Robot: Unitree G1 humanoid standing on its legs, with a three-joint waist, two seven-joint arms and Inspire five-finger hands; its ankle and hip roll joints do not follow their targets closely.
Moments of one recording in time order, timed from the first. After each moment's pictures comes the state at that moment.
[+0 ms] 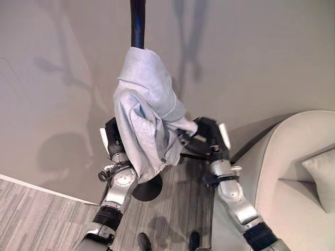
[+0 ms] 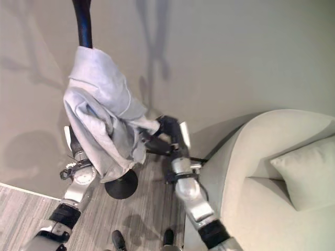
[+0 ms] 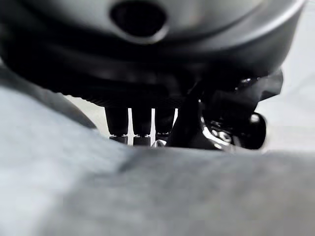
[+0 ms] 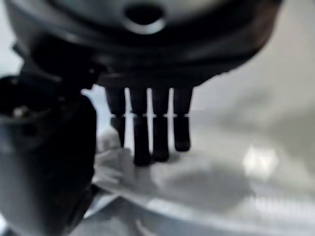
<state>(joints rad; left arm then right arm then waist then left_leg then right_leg) -0.34 0.22 -0.27 0.36 -0.37 -0.29 0.60 -0.20 -0.33 0.46 0.06 0.25 -0.25 -0.28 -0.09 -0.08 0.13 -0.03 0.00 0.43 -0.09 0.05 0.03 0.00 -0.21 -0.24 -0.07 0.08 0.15</state>
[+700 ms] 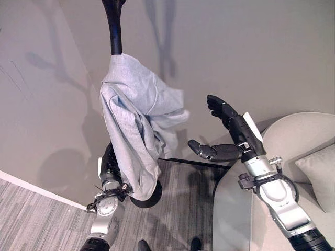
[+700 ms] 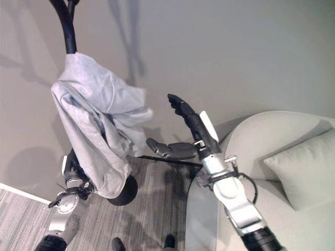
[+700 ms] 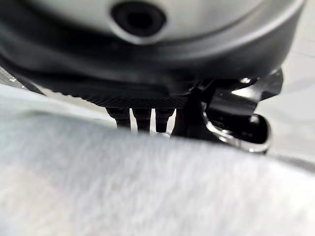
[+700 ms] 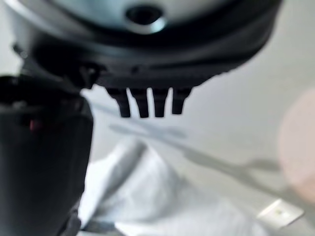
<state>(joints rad) -0.03 0.27 -0.15 0.32 -0.51 -0.30 0.33 -0.07 -0.70 0.18 -0.20 0.20 -0.28 -0.09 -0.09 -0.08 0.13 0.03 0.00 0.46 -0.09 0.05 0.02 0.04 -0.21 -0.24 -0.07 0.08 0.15</state>
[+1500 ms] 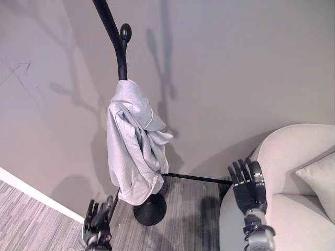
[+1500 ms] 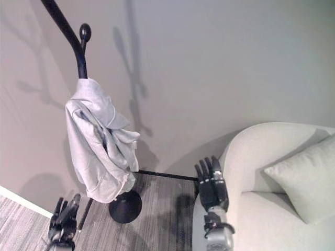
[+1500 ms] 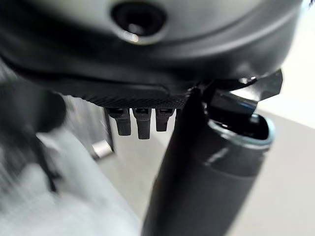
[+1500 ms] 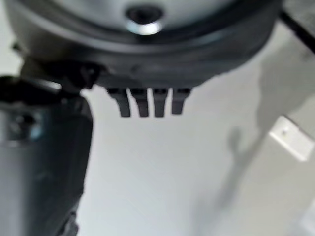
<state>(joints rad) 0.16 0.10 0.16 0.91 -1.04 -0.33 -0.07 0.16 -0.07 -0.12 0.51 1.24 -0.30 0.30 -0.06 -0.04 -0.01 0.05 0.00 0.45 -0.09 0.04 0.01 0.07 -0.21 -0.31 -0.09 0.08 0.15</state>
